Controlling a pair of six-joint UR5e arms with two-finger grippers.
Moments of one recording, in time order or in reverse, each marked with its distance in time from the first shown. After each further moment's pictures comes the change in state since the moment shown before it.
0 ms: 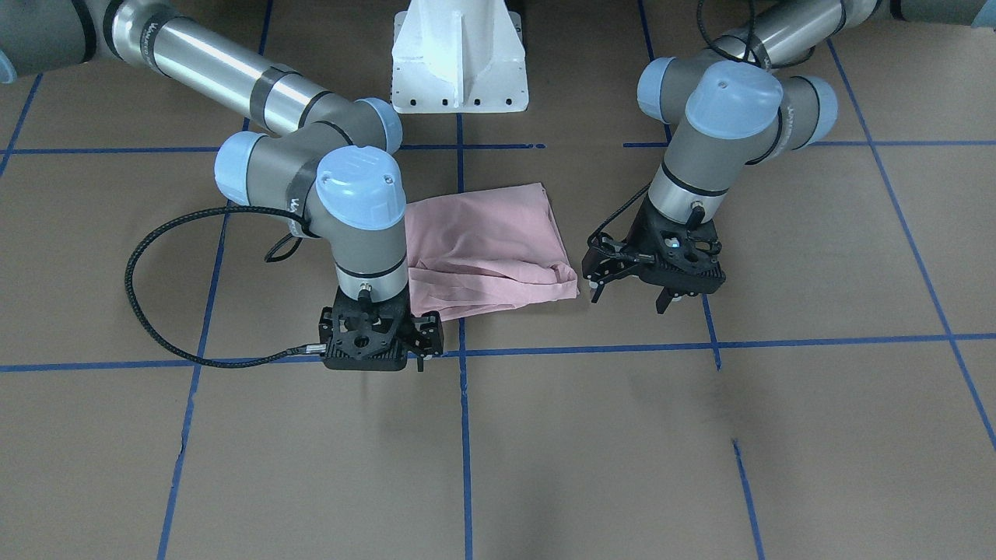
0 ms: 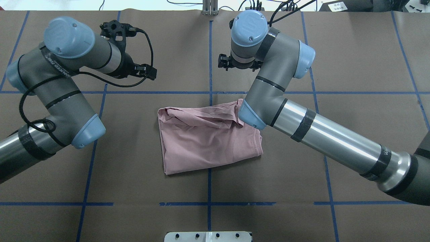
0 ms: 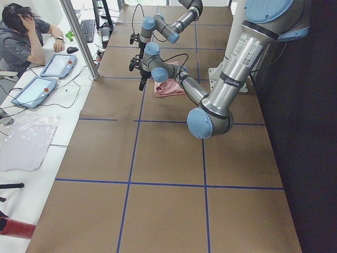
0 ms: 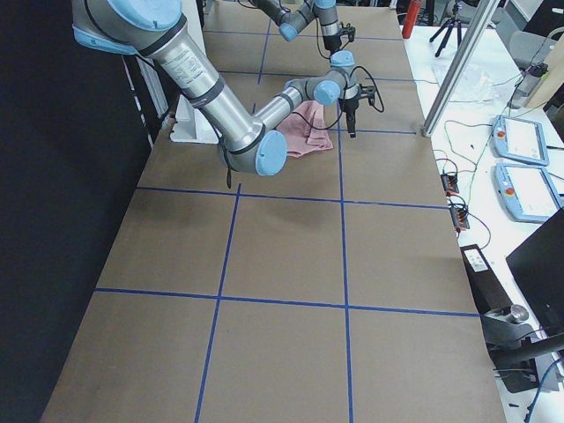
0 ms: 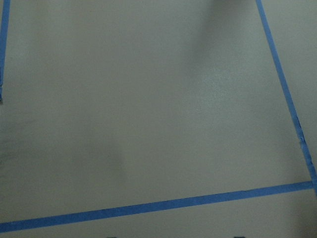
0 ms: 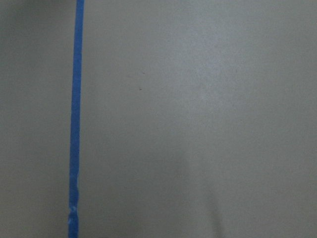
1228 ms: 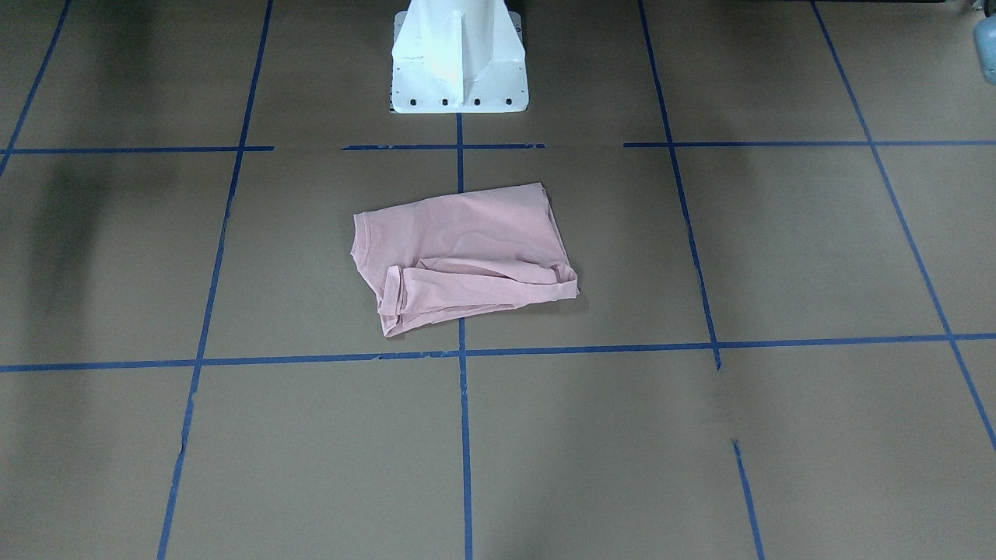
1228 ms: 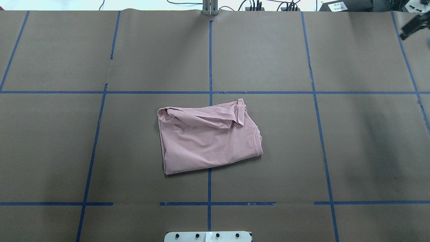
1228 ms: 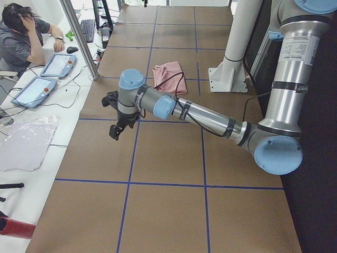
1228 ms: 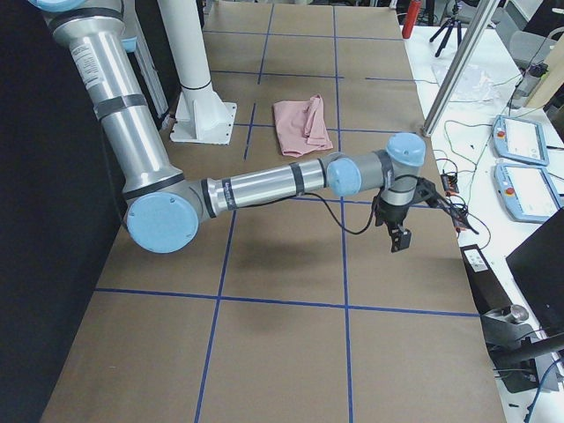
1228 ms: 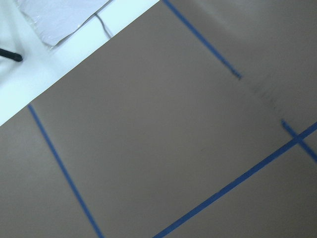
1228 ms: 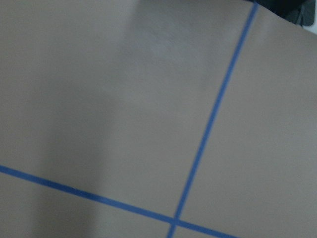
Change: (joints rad) left arm -0.684 0.440 -0.103 0.199 -0.339 1.114; right arm 0.770 -0.577 0.174 -0.158 0.412 -1.240
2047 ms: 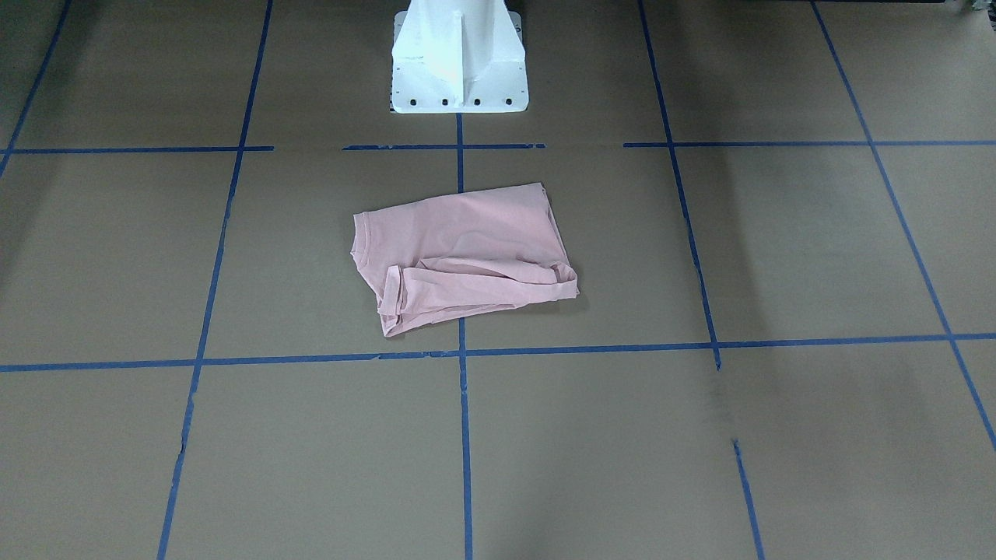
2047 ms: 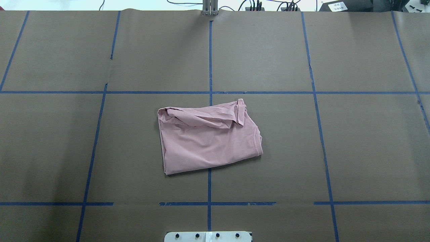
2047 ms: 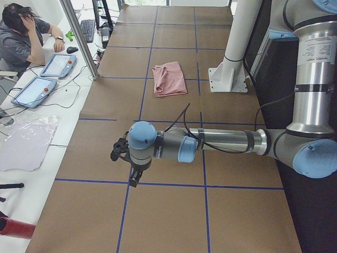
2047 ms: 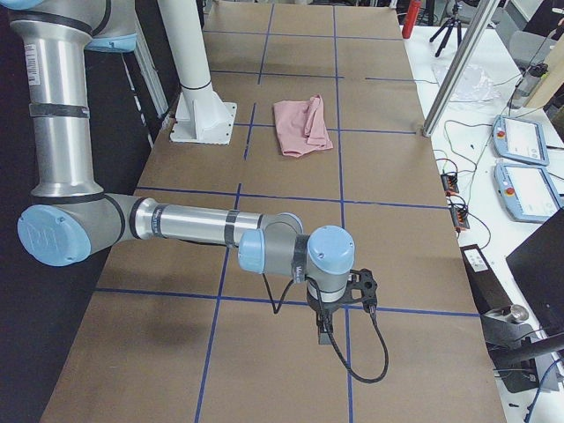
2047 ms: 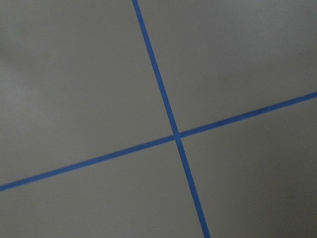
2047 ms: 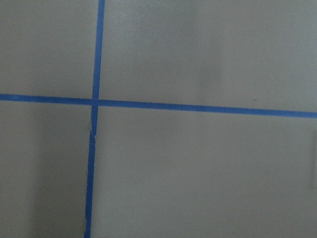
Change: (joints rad) left arm -0.166 0.160 0.136 -0.001 -0.183 0.005; right arm 0.204 -0.289 0.115 -0.081 0.066 -0.032
